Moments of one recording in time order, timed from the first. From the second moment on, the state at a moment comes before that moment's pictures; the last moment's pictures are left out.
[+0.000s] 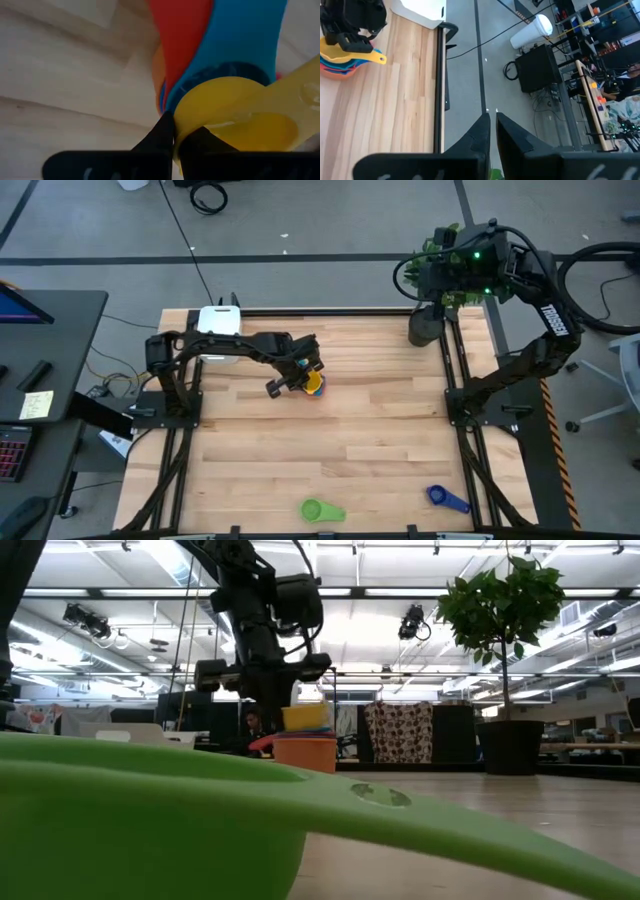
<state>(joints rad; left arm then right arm) 0.24 1.82 1.27 -0.66 0.23 -1.85 -0.38 1.37 2.14 -1.31 0.25 -0.74</state>
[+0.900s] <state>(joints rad) 0.24 1.80 1.27 -0.52 0.30 -1.64 -0.38 1.37 2.14 -1.32 0.24 -0.74</state>
